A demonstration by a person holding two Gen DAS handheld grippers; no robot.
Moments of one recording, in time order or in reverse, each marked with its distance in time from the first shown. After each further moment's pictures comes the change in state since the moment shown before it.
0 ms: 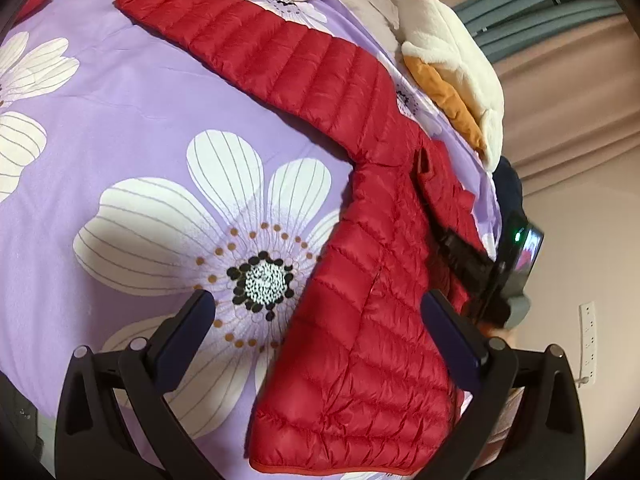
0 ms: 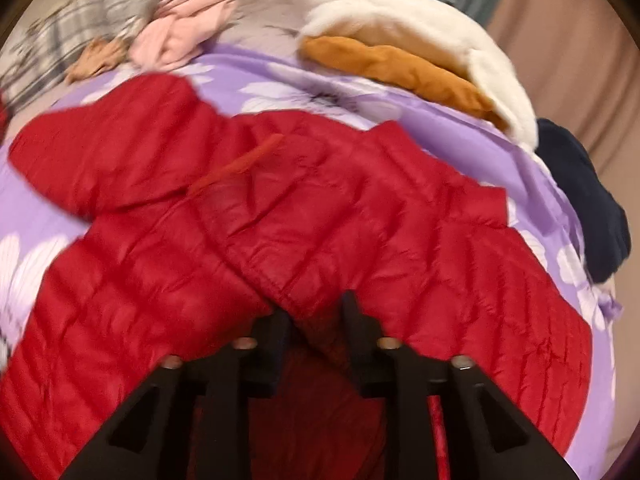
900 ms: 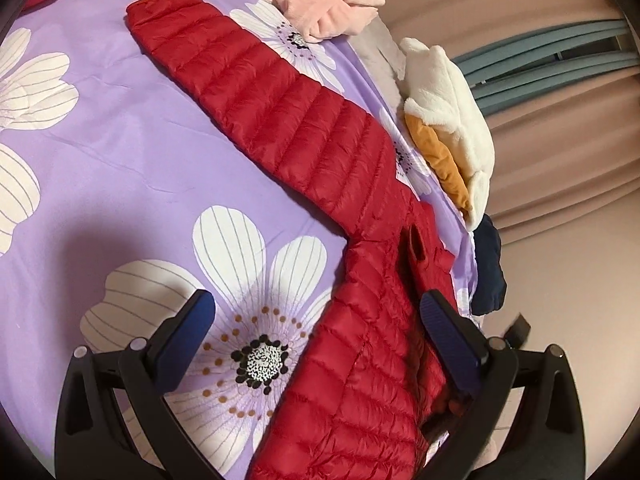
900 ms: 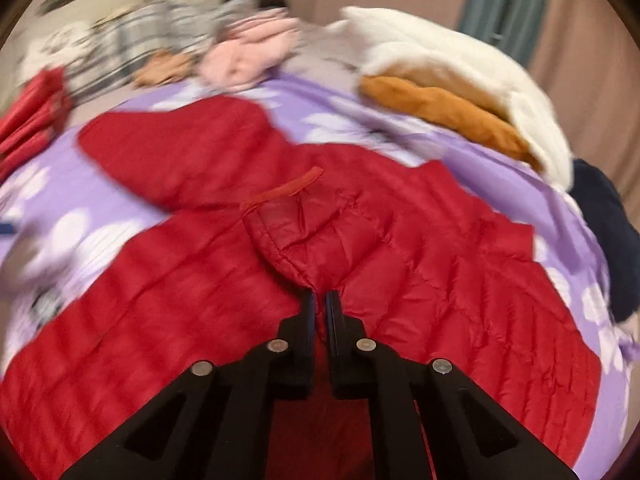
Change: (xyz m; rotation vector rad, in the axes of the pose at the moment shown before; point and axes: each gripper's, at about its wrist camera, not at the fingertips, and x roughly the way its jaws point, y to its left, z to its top) left arm -0.008 0.022 0.051 -0.116 -0.106 -0.079; right arm -0.031 0.010 -0.011 -0.118 -0.113 0.177
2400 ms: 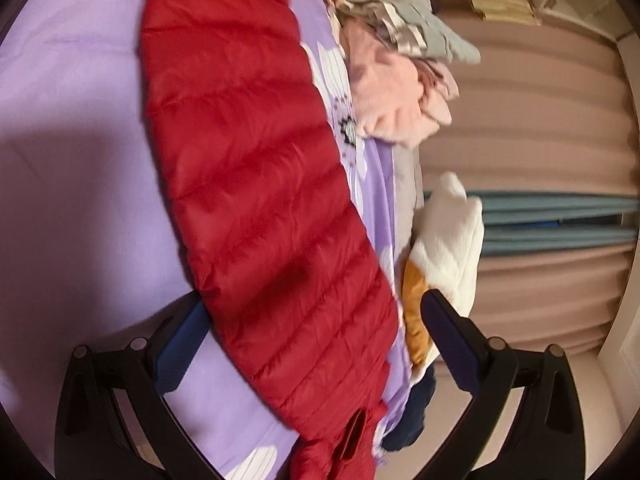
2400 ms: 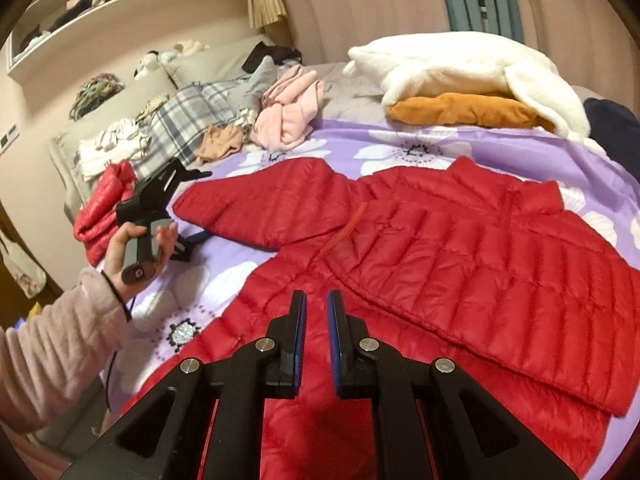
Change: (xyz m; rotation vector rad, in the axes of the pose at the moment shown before) left arm 0.074 0.065 0.122 -0.449 -0.241 -0.210; right arm -0.066 -0.016 -0.028 0.294 -0.168 0.305
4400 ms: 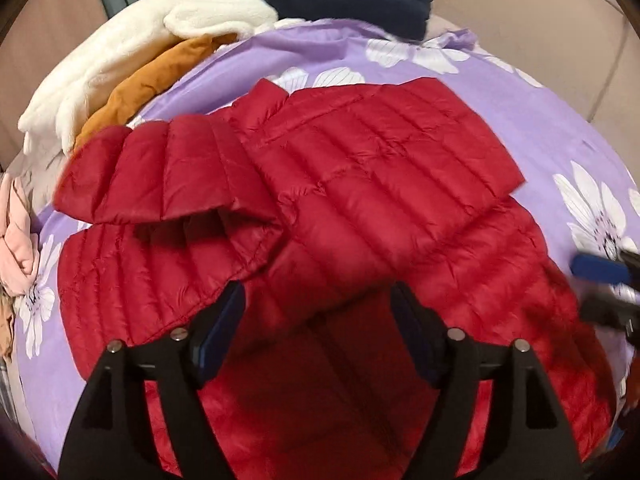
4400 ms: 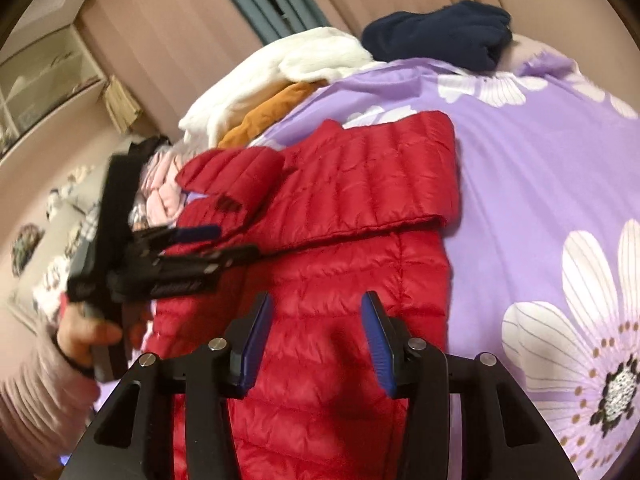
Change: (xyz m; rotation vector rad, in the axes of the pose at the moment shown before) left arm 0.096 -0.136 -0.433 1.799 0.597 0.311; right arm -0.116 -0.119 -0.120 0.536 -0.155 -0.200
